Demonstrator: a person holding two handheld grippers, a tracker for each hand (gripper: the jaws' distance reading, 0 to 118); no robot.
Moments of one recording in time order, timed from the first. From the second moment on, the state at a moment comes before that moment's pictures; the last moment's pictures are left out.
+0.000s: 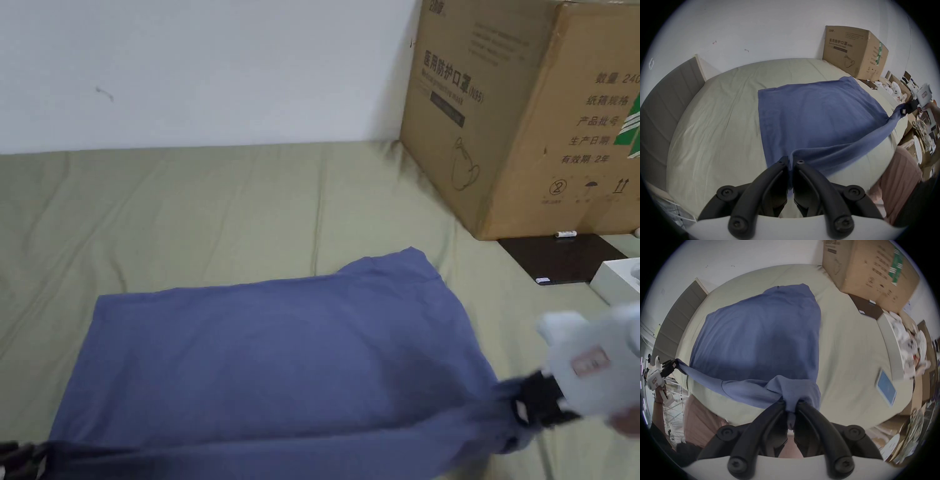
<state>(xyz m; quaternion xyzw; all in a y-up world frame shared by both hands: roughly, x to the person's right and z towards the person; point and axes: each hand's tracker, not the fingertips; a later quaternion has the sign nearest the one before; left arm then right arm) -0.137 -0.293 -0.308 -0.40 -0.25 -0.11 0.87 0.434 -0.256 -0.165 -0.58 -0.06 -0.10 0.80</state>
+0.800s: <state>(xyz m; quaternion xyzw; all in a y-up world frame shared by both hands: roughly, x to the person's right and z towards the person) -0.137 -0.286 -0.256 -0.21 -0.14 0.04 0.97 0.379 -0.266 -0.106 -0.19 -0.13 -0.14 0.96</state>
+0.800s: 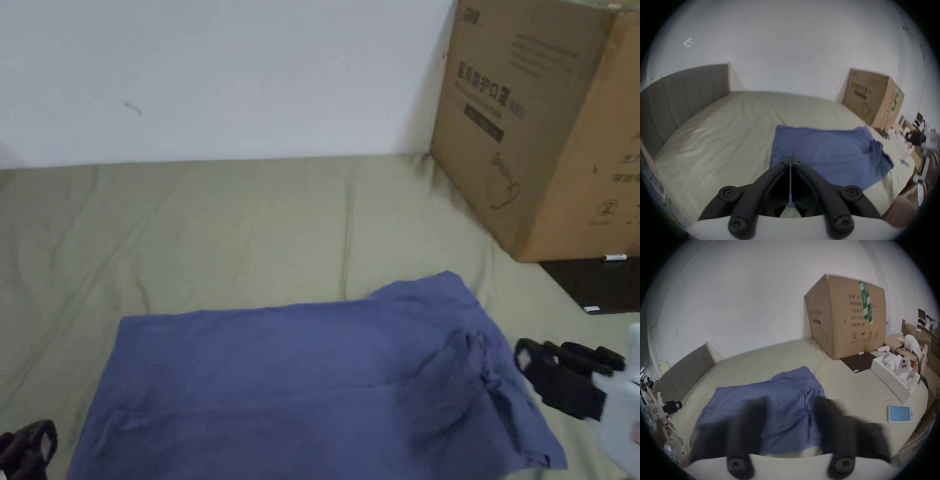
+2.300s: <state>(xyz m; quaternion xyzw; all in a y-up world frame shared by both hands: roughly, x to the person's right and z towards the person) -0.124 -0.313 -0.322 -0.39 -0.17 -0.04 0.90 0.474 -0.334 -0.160 -0.42 -0.14 -0.26 0.86</state>
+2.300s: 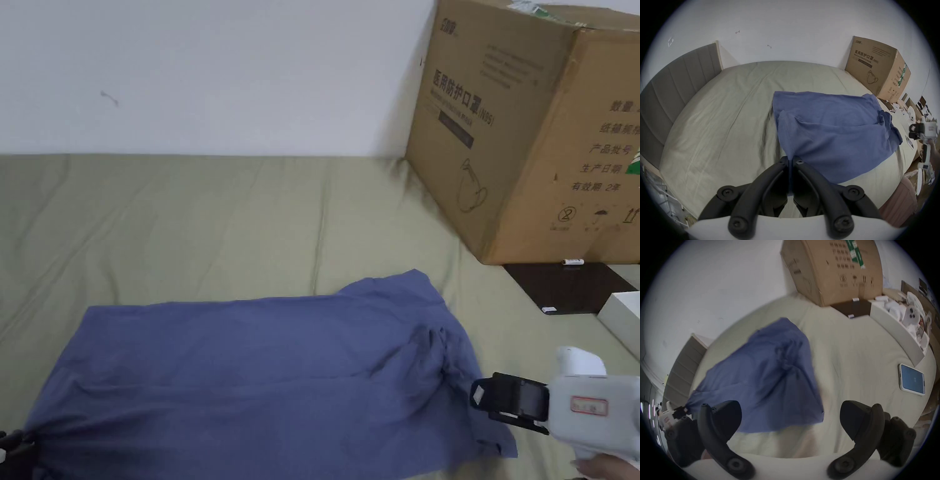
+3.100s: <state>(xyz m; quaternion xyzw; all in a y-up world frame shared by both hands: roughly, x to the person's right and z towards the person) -0.148 -0.299 -0.298 -0.43 -0.18 -0.08 0.88 0.458 -0.306 -0.118 -0.52 -0.07 -0.21 0.83</state>
